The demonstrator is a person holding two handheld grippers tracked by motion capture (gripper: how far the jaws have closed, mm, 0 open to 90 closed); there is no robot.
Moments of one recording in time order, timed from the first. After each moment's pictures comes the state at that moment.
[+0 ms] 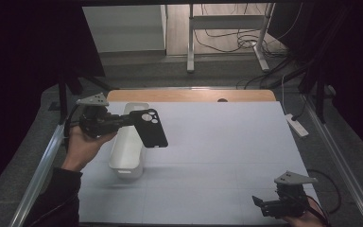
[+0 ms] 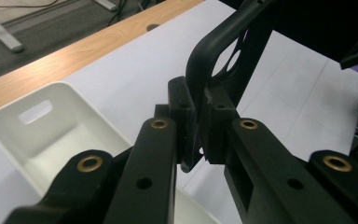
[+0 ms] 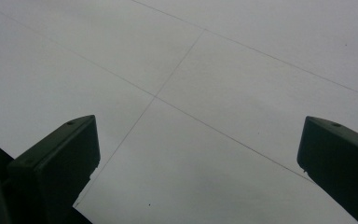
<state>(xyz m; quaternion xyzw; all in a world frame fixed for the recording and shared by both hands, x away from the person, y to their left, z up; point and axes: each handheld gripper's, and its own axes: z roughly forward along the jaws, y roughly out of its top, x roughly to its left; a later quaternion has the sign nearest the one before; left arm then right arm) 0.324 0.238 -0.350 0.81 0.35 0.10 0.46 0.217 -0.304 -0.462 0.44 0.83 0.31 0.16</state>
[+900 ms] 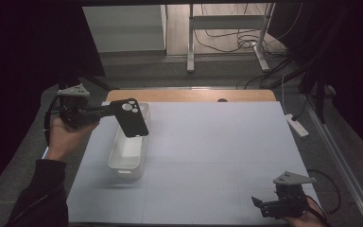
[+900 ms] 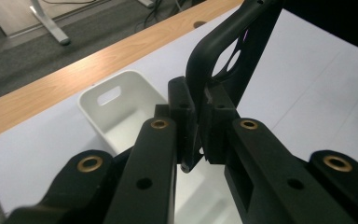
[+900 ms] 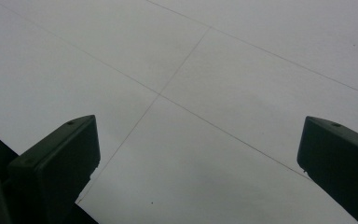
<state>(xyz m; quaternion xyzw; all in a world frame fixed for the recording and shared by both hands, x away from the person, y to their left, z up) 0.339 0.285 -0.344 0.80 0.39 0.14 0.43 0.217 -0.303 -0.462 0.43 0.83 0.31 0.15</state>
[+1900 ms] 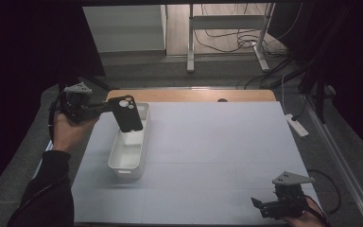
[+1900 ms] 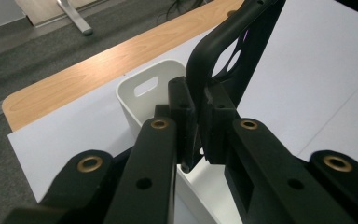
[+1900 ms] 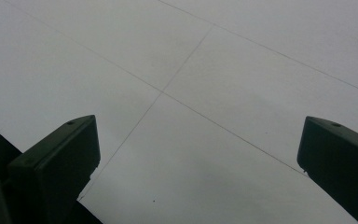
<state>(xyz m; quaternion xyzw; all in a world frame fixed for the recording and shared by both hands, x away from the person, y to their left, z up) 0.374 0.297 -0.369 0.80 0.42 0.16 0.40 0.217 -0.301 -0.463 0.43 0.84 0.31 0.15</state>
